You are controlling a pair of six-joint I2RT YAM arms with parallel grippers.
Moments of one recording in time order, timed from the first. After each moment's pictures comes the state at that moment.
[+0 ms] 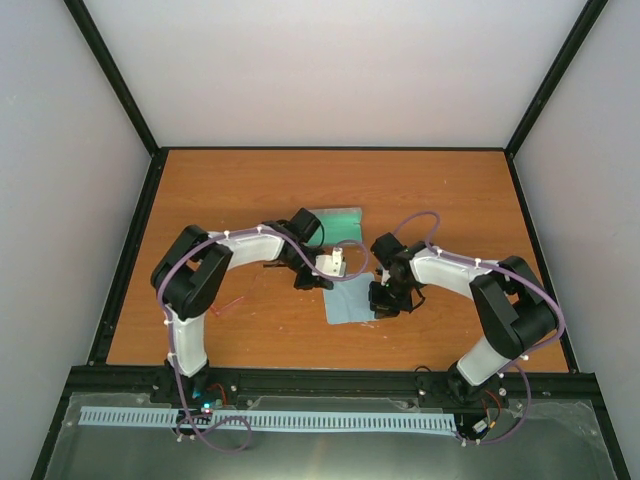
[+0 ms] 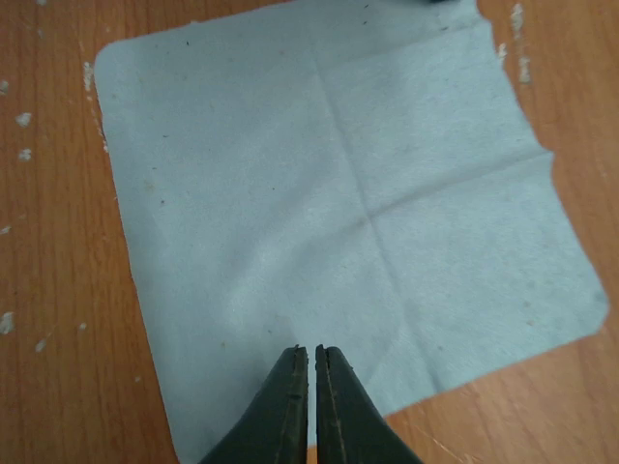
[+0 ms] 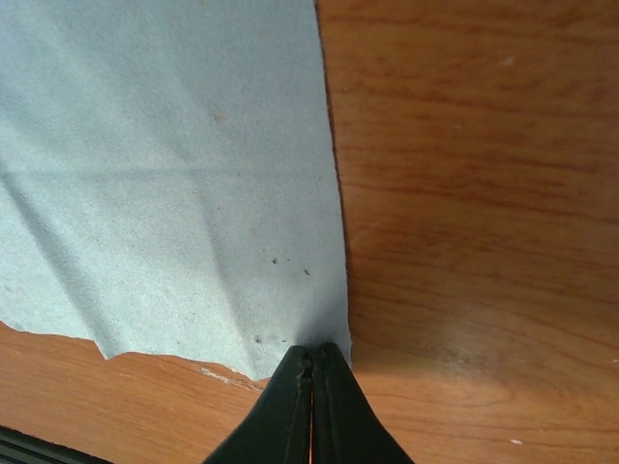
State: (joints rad) left arm -0.64 1.90 1.15 -0.52 0.59 1.05; right arm 0.57 1.60 0.83 -0.76 -0.33 0.62
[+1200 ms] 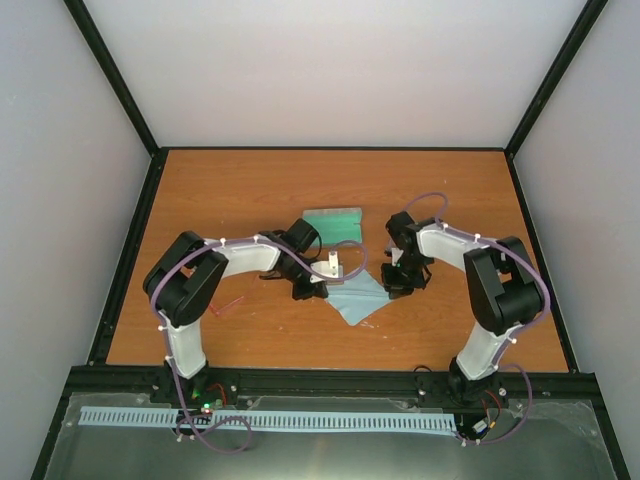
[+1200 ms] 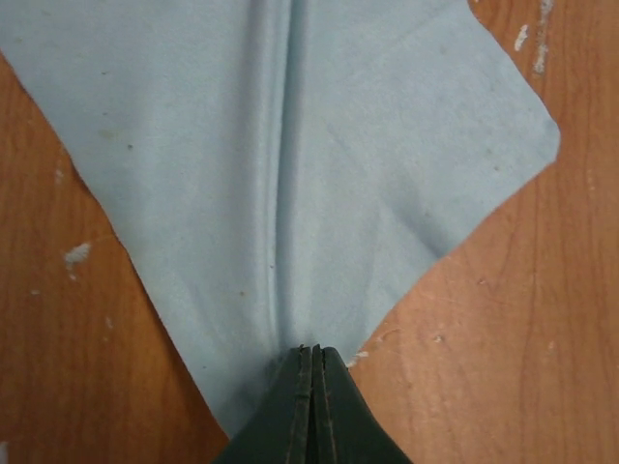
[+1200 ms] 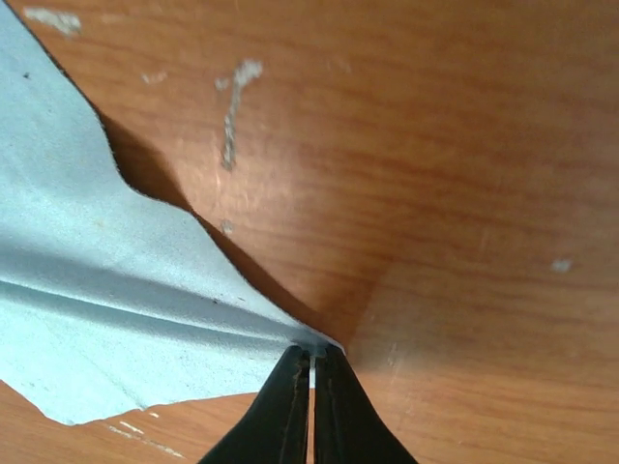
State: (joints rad) left arm -0.67 1.87 1.05 -0.46 0.52 0.78; right arm 0.38 1.73 0.99 -0.87 -0.25 0.33
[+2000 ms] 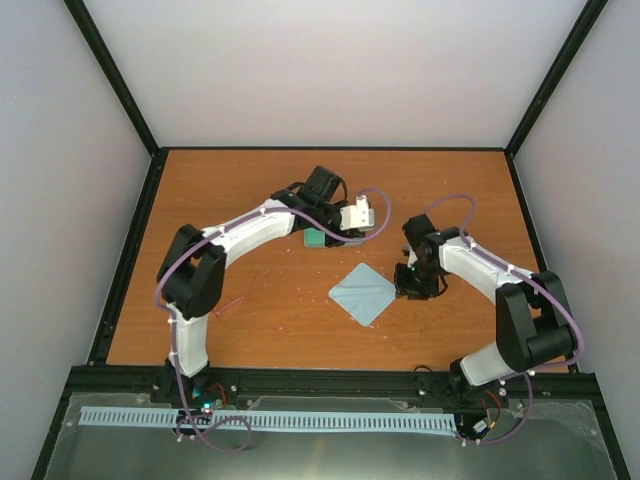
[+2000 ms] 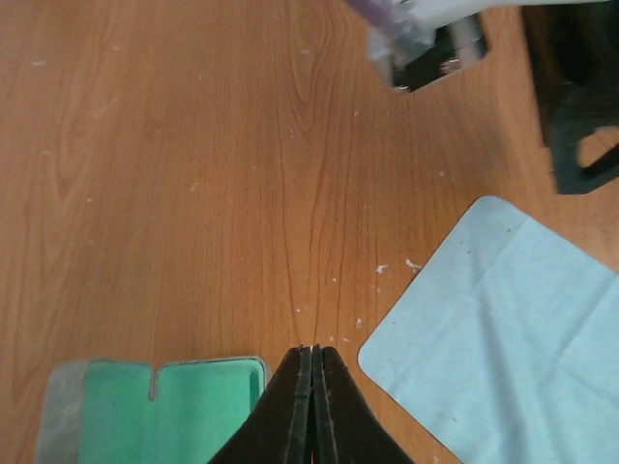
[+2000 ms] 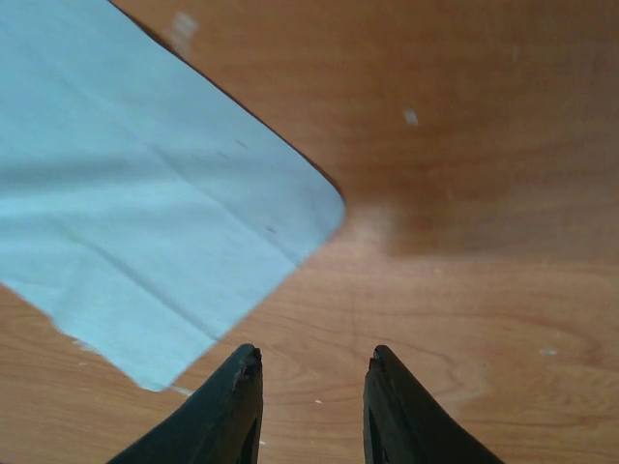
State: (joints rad) left arm -0.69 1.89 1.50 -0.47 0.50 0.77; right arm 0.34 1.48 0.92 -0.90 -0.22 0.42
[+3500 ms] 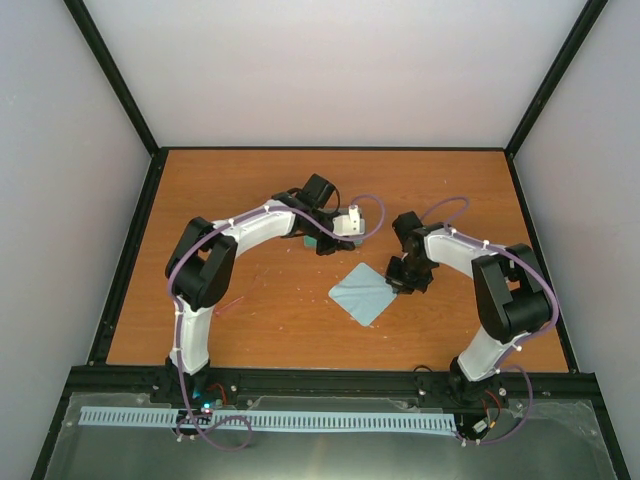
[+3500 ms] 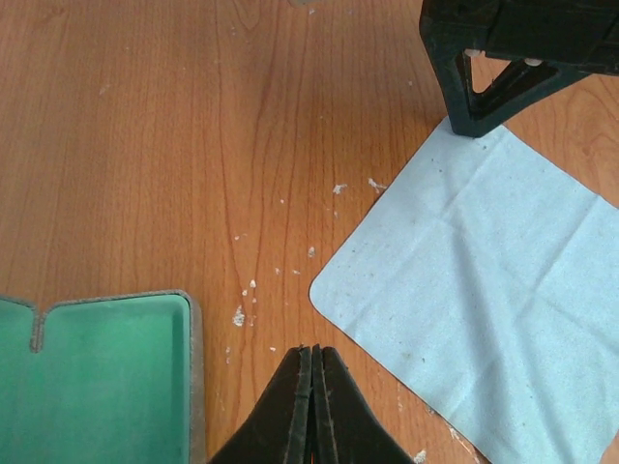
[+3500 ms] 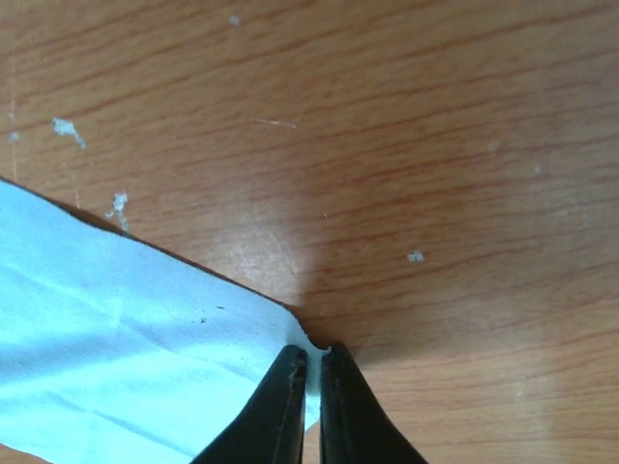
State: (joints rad) left arm -0.63 2.03 1.52 -0.55 0.58 0.84; right arm 0.36 1.68 0.94 -0.78 -0.20 0.68
